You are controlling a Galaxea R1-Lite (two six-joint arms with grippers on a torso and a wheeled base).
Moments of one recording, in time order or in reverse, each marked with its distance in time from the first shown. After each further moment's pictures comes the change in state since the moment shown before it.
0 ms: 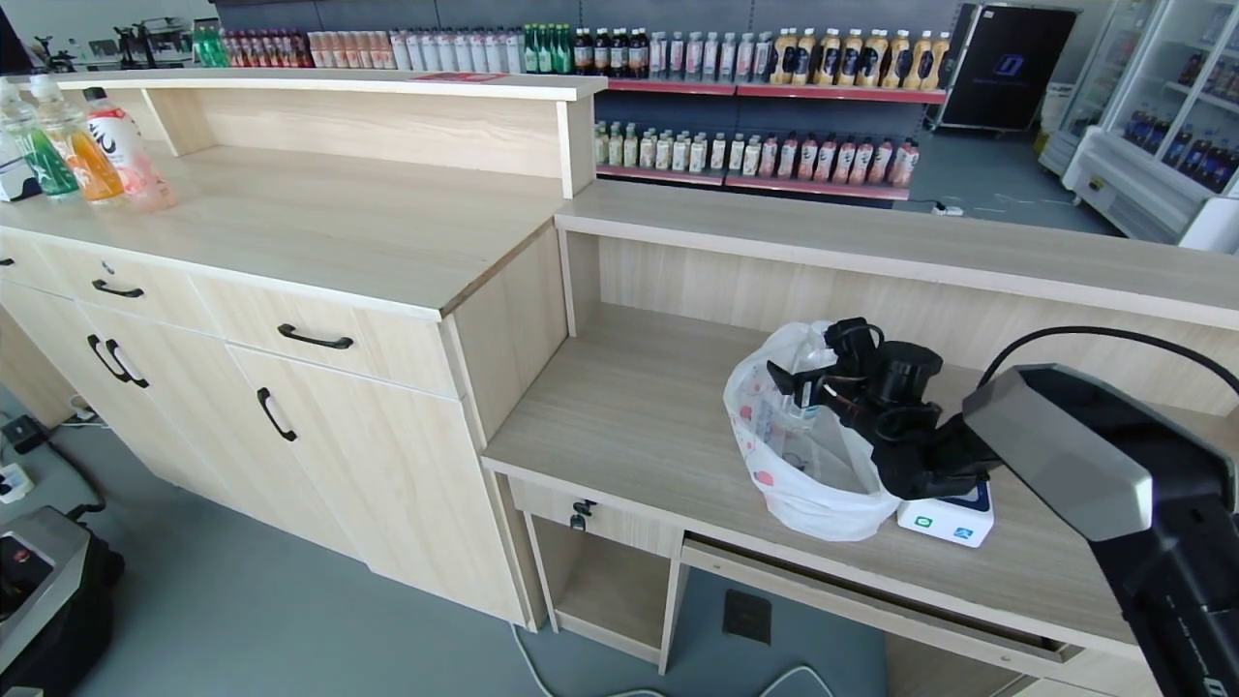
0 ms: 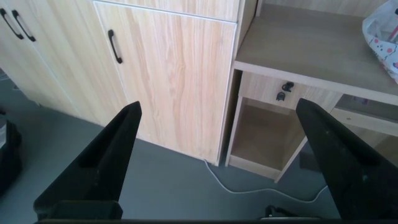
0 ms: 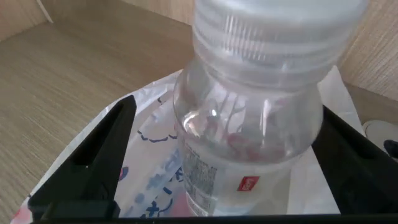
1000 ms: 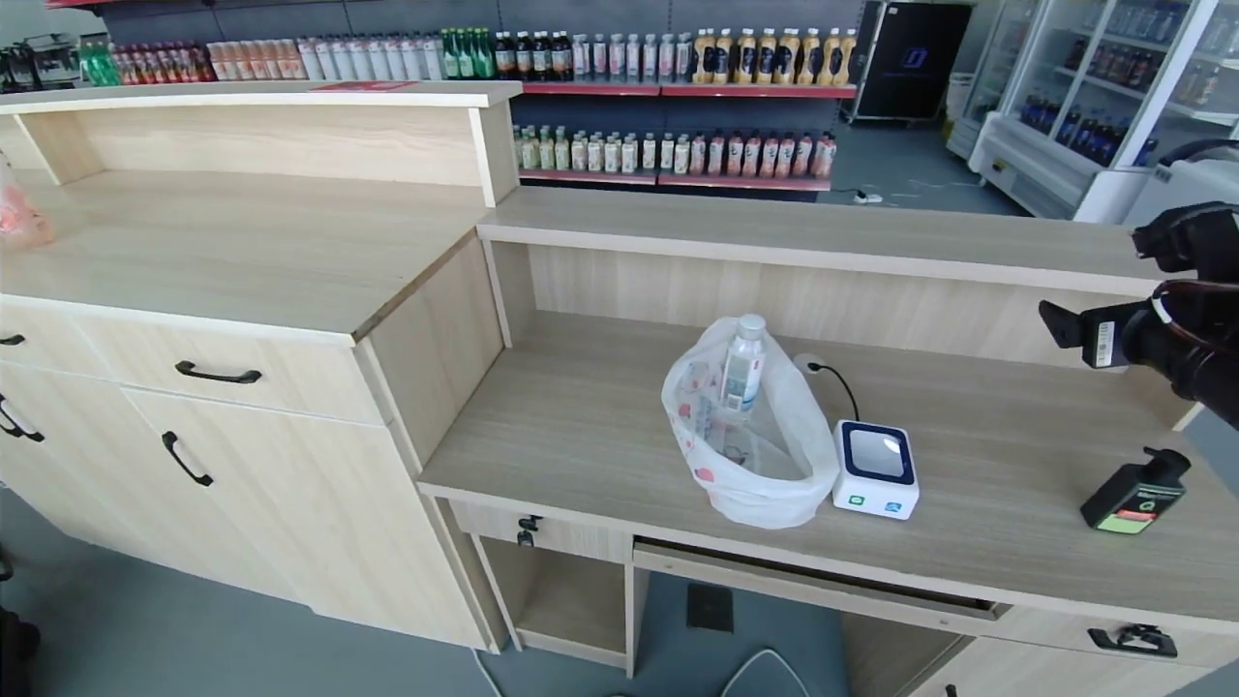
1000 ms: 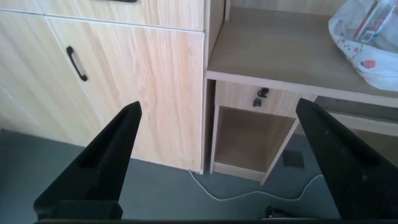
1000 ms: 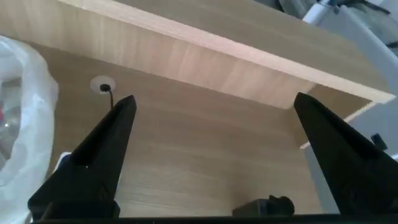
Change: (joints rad) left arm 0.000 0.000 0.000 0.000 0.000 0.000; right arm -0.276 -0.934 0.713 0.245 -0.275 -0.237
